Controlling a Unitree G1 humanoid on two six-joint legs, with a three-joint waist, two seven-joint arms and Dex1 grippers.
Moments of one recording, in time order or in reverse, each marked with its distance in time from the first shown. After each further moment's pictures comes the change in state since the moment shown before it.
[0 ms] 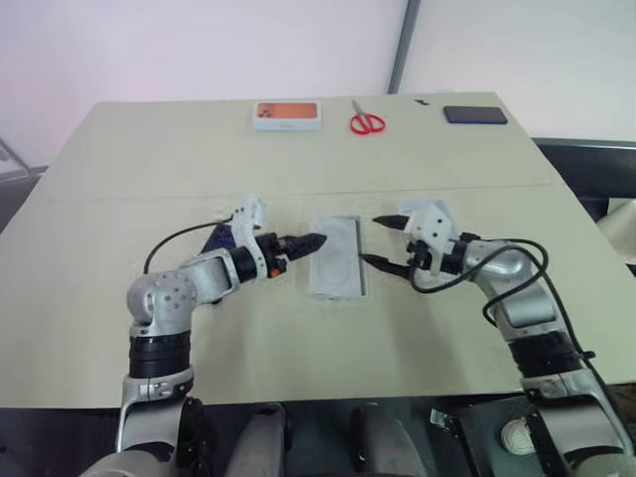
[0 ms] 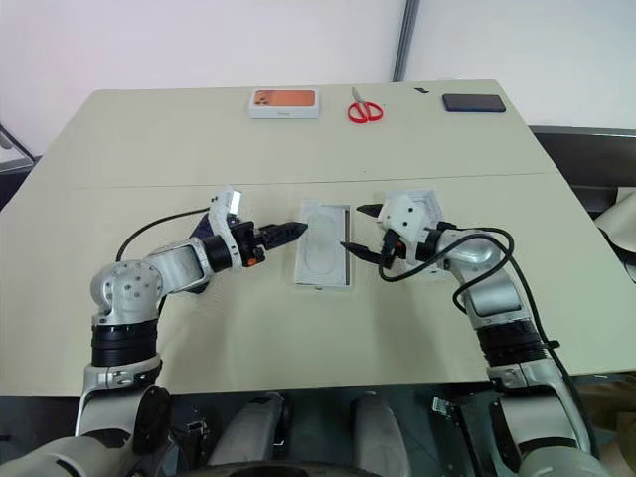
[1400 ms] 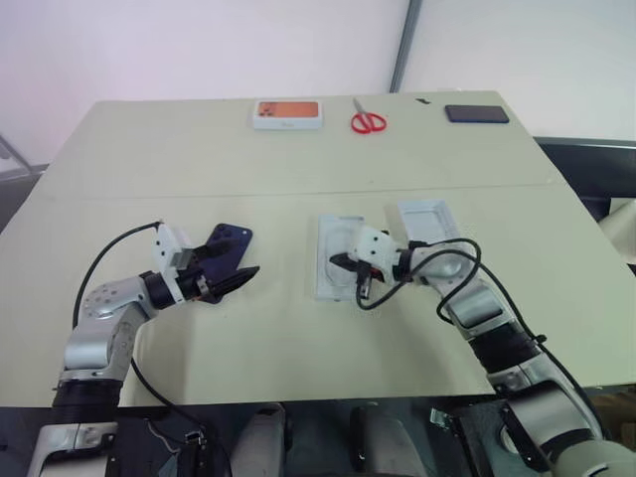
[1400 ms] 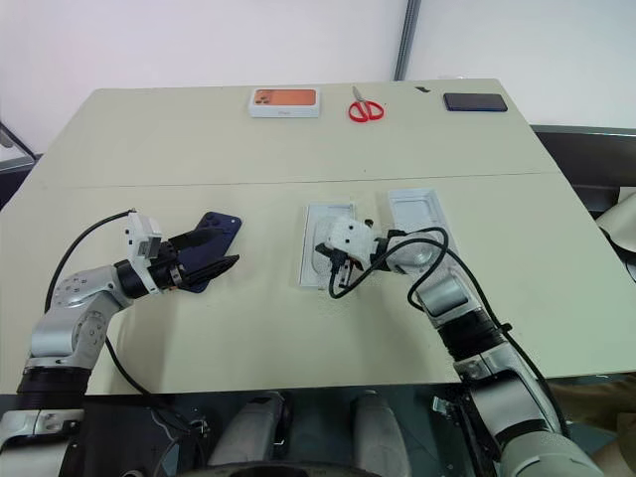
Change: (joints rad) left arm 0.270 0.282 -0.057 0.196 0.341 -0.847 -0.642; right arm -0.097 0.070 0.179 0.041 -0.183 0.067 -0.057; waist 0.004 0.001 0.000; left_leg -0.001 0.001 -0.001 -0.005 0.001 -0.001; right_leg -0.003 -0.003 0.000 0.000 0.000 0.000
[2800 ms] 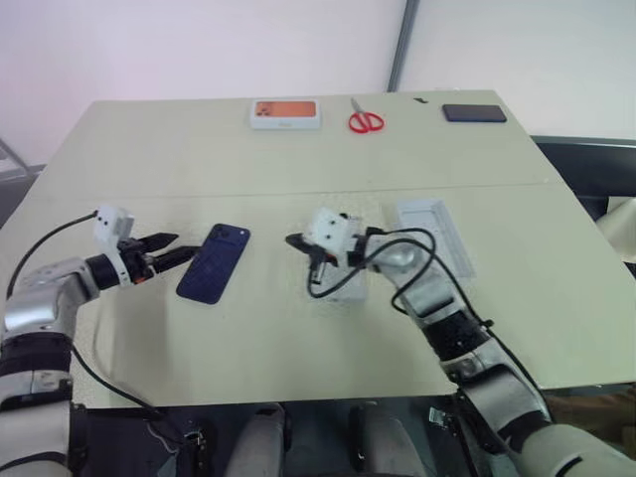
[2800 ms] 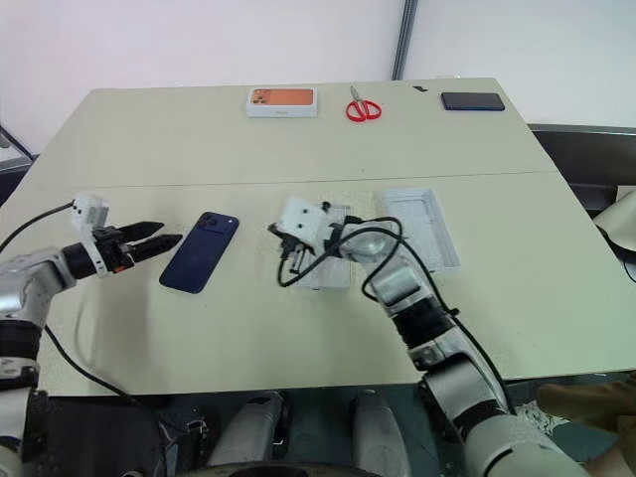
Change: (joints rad) left arm -0.280 0.229 0.039 0.535 0.050 0.225 -0.073; right arm -0.122 0.271 0.081 0.034 -0.071 0.045 -0.108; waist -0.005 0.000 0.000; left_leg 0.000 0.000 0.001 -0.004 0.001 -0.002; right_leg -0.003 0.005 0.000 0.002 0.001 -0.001
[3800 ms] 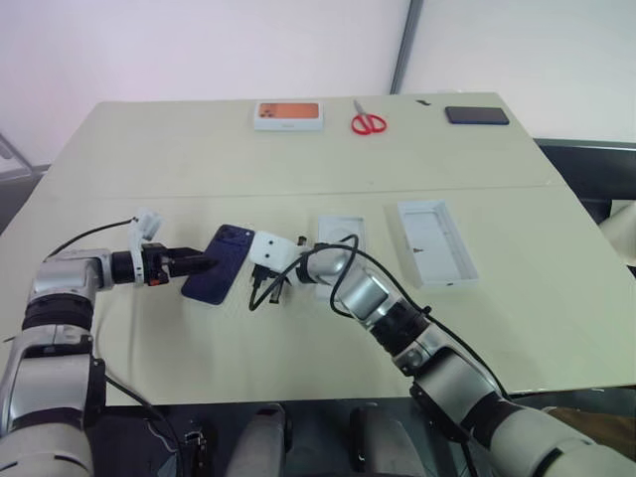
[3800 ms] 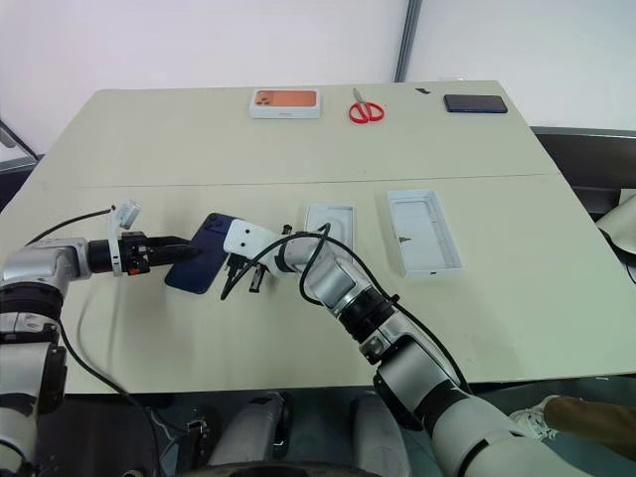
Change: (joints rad) left arm -0.217 -0.051 -0.140 0.264 0.179 0.162 -0.261; right arm -0.096 0.169 0.144 0.202 -0.124 0.232 -0.043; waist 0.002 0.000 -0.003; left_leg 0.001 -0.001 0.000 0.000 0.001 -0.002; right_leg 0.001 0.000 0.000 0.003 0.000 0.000
